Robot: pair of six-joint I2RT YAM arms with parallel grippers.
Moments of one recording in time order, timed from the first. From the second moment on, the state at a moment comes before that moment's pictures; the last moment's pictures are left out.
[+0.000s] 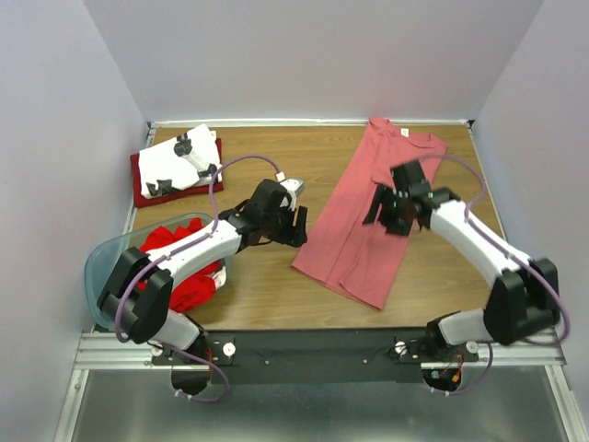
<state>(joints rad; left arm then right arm) -0.68 1.45 0.96 -0.25 0.18 -0.33 0.30 1.47 1.15 -0.66 -0.04 0.62</state>
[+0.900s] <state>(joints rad) -0.64 1.45 0.79 -0.18 0.20 -0.25 0.85 0.95 0.60 -0.97 0.17 1.56</state>
